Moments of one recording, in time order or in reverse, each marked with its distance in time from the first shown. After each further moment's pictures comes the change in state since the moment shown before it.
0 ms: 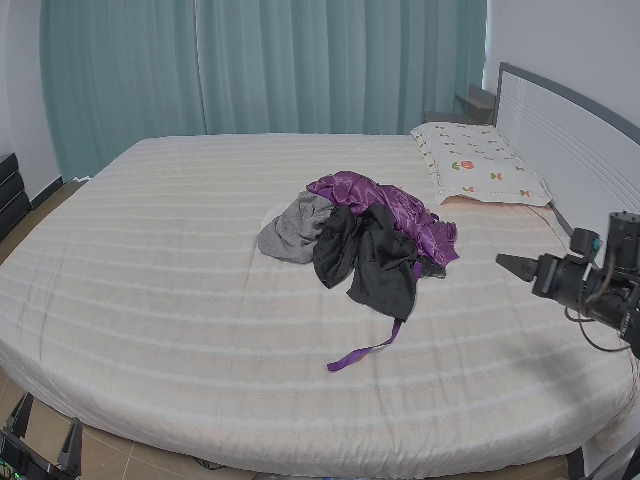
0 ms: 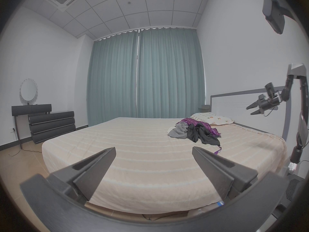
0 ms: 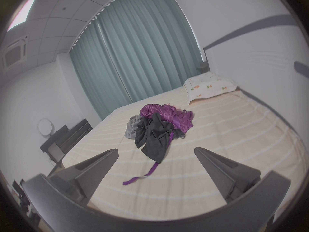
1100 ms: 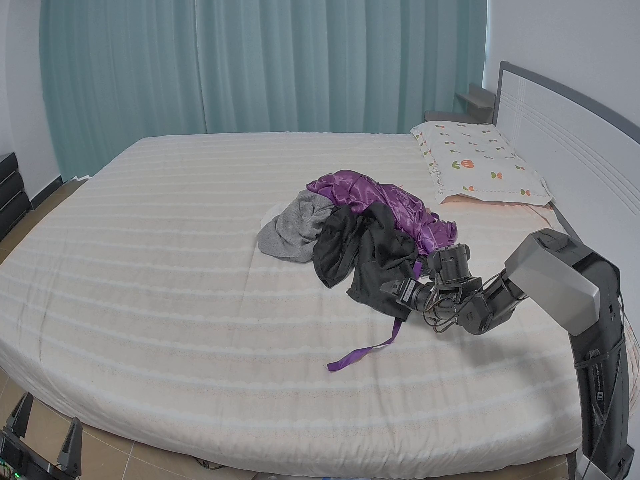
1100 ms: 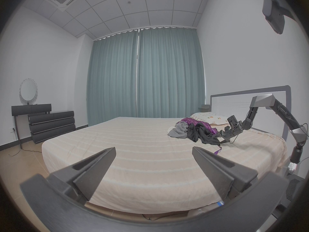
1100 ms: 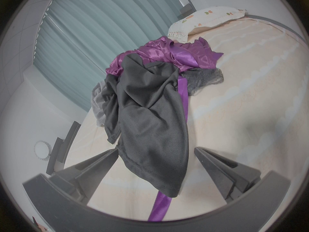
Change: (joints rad) left arm 0.000 0.000 0.000 0.000 0.000 0.000; right arm 0.153 1.021 -0.829 0.076 -0.056 0.341
